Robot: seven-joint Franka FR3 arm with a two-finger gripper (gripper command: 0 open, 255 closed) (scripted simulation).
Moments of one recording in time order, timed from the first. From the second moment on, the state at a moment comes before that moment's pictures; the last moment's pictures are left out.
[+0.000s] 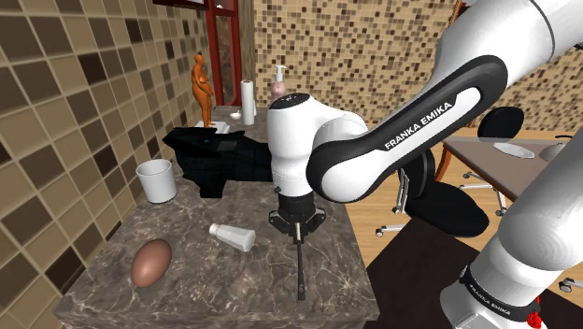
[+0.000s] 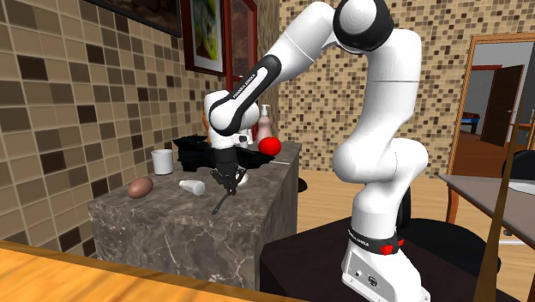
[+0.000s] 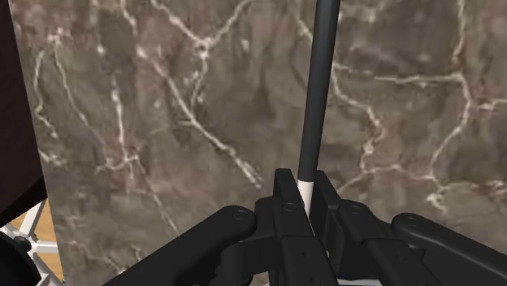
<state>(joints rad) -0.19 -0.05 0.86 -2.38 -0.01 2.24 1.39</state>
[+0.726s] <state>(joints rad) -0.18 -0.16 0.83 -2.33 0.08 2.12 1.32</state>
